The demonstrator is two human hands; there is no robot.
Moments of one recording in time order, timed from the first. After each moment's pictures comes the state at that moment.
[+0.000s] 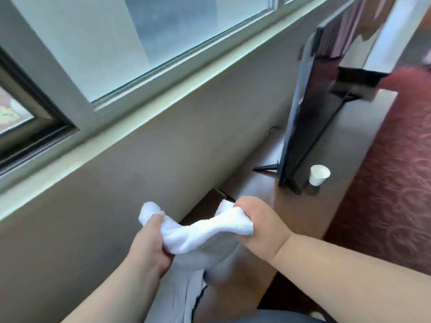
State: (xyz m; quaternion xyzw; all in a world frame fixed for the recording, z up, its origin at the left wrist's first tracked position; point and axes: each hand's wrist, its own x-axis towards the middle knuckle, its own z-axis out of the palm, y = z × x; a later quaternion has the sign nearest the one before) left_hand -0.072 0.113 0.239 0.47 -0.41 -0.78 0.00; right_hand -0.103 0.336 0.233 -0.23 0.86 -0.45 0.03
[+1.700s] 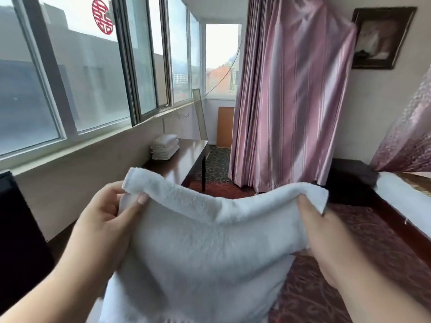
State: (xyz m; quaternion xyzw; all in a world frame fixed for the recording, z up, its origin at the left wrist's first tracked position) left_hand -0.753 1.219 0.444 -0.19 -0.73 -0.65 0.11; right_hand -0.626 1.514 0.407 0.25 0.76 -0.49 -0.33
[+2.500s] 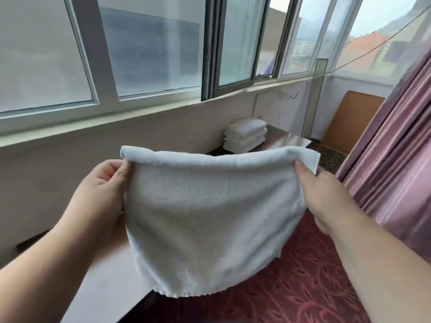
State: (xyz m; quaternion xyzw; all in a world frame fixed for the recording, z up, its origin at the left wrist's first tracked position) left_hand -1.240 1.373 0.367 0.08 -0.67 -0.72 0.17; right_hand -1.299 1.735 0.383 0.08 0.83 -0.54 -0.12
